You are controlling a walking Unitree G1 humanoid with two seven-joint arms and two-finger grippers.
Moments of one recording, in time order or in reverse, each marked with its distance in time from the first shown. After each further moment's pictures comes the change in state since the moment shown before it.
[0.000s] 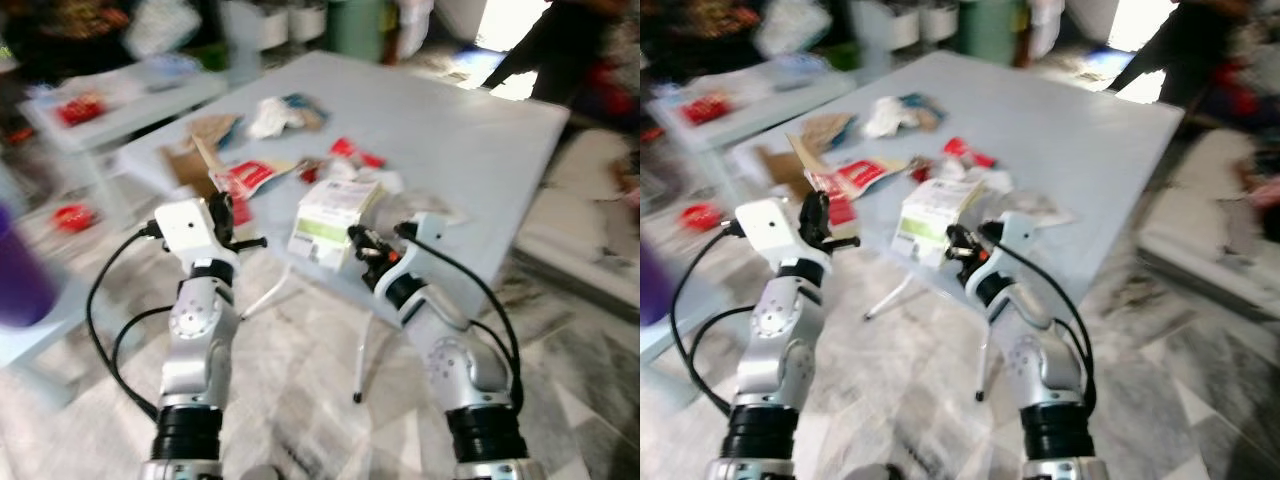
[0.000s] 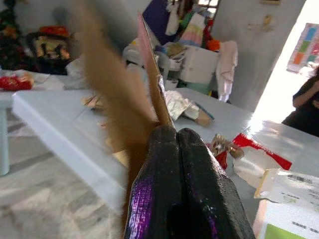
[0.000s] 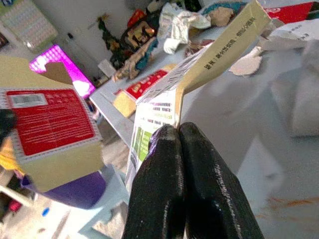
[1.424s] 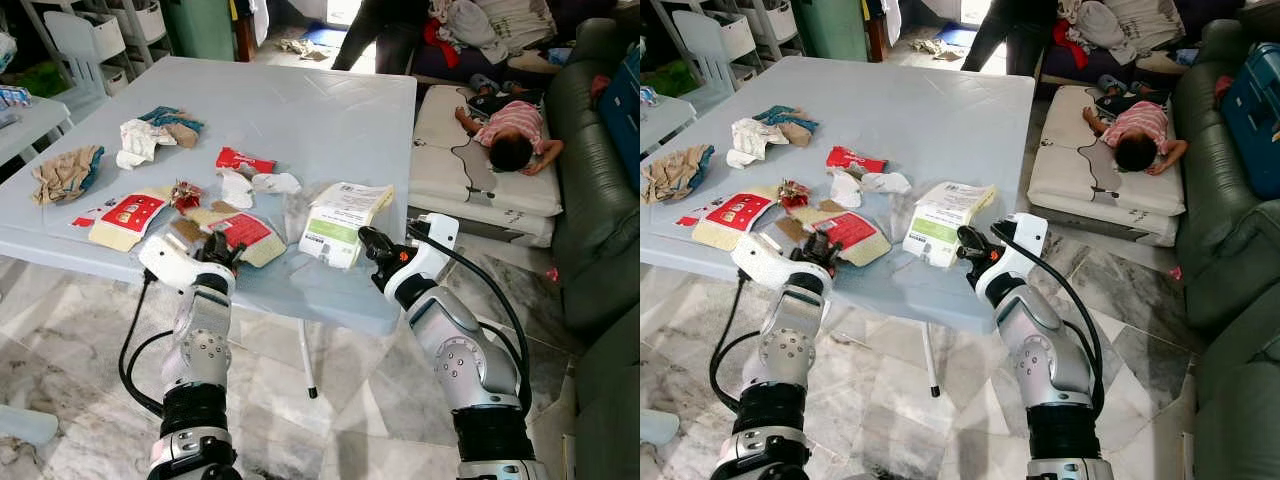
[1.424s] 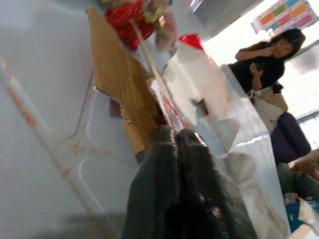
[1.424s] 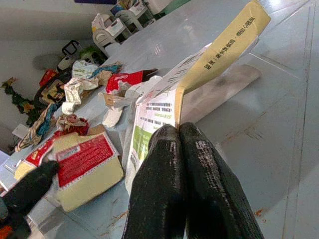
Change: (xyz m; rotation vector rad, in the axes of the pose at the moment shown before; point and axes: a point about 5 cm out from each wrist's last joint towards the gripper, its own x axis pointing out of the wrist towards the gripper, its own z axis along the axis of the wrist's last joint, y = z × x) left arm 0.008 0.036 -0.037 -0.581 0.196 0.252; right arm 0.000 -0.001 0.000 0.037 0.006 -0.017
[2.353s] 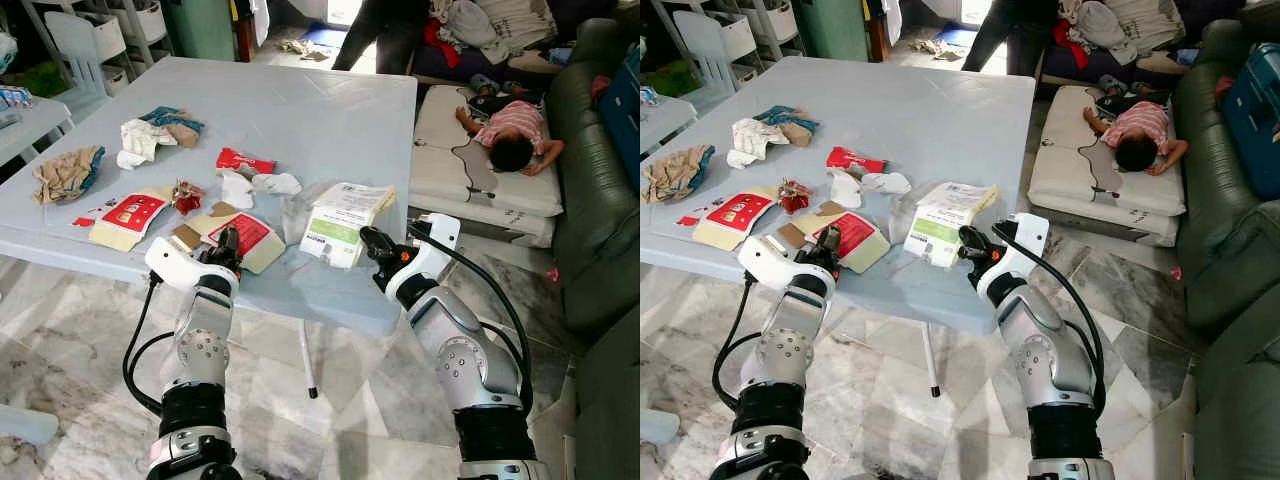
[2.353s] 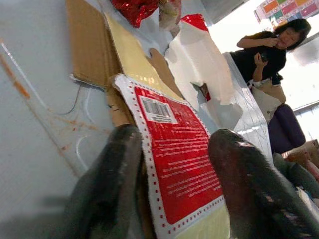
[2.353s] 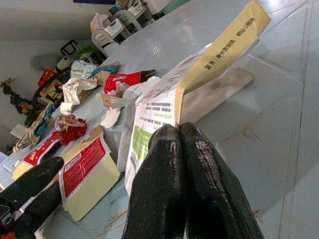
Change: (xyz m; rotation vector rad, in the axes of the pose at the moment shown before) left arm 0.000 0.005 -0.009 -0.060 0.089 0.021; right arm 0.000 -0.001 0.001 -0.003 -0.001 -0.006
